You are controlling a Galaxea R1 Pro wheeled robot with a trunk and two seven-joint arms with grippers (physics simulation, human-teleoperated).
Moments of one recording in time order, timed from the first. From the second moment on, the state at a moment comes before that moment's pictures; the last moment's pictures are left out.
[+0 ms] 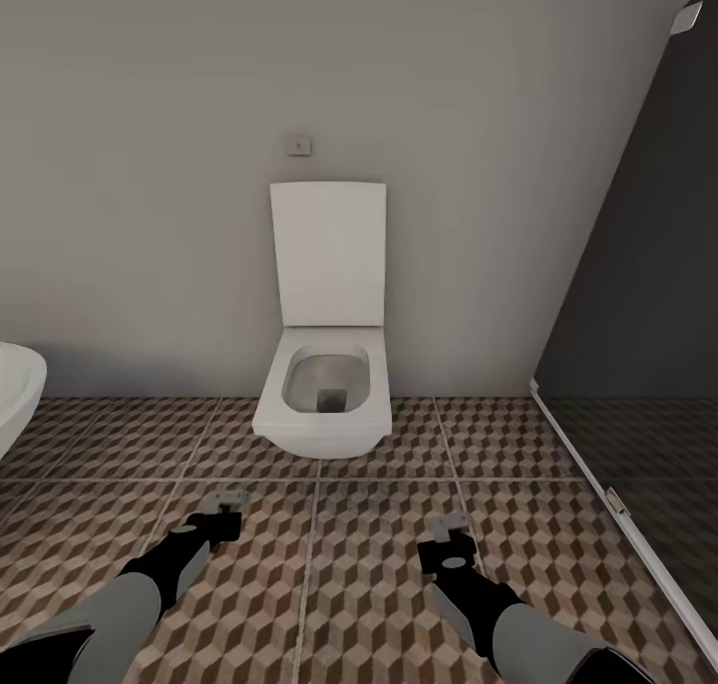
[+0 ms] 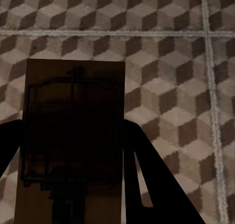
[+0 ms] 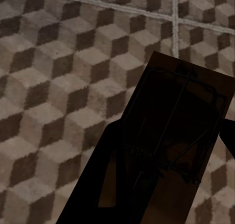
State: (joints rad) left arm -0.76 0.07 0.15 -0.20 -0.13 0.05 -0.03; right arm -0.70 0.11 0.58 -0.19 -0.37 0.02 -0.32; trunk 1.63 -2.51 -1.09
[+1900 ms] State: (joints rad) left arm -0.76 0.08 0.15 -0.18 -0.13 0.04 -0.03; right arm -0.70 -0.03 0.56 -0.20 -0.36 -0.01 -0.32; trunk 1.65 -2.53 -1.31
